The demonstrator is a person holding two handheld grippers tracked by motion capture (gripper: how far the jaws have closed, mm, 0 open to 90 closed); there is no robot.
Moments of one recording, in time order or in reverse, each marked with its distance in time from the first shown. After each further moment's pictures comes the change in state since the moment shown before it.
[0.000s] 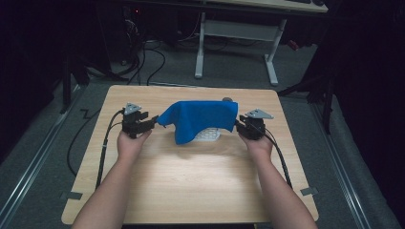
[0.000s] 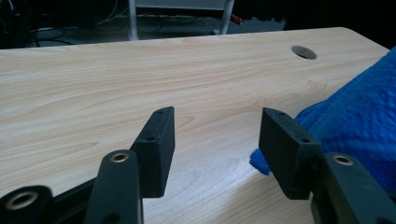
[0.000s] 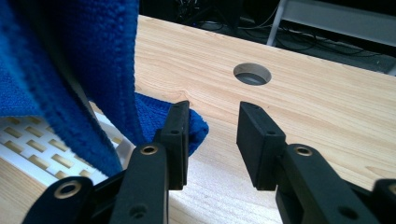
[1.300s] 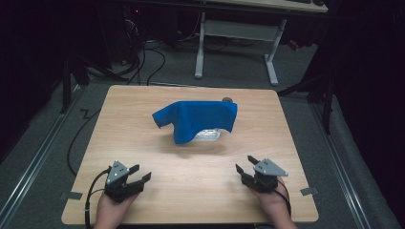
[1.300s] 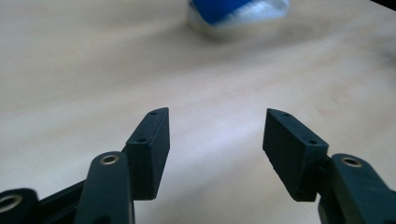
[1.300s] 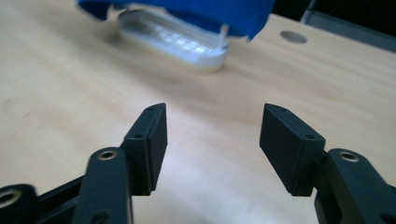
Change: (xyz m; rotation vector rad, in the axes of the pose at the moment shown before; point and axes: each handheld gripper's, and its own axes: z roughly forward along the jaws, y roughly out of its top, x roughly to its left) left arm -0.074 -0.125 -0.139 0.103 -0.132 0.036; right arm 0.069 -0.098 -0.132 -0.033 0.071 -0.138
